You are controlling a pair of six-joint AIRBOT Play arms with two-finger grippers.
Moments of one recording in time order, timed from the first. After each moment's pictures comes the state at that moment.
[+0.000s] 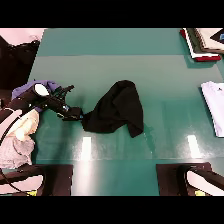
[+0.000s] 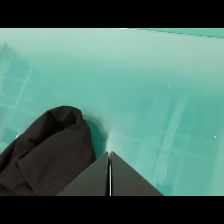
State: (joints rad) left arm -0.12 -1.38 0.92 0.95 -1.19 -1.30; right arm -0.12 -1.15 1.88 -1.15 1.51 1.49
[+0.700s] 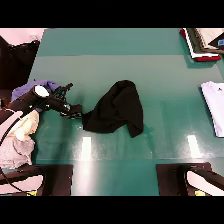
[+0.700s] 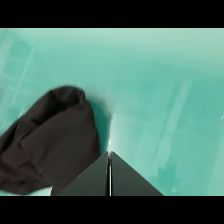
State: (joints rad) left arm -0.12 -1.38 0.90 0.87 -1.10 -1.29; right arm -0.12 -1.14 1.85 -1.14 1.58 1.49
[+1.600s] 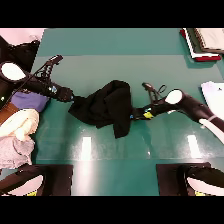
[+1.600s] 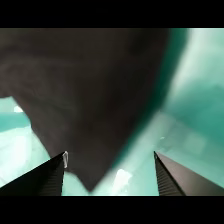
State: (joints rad) left arm -0.12 -1.19 1.15 0.99 -1.24 -1.26; right arm 0.37 -1.32 0.88 -0.88 0.95 1.47
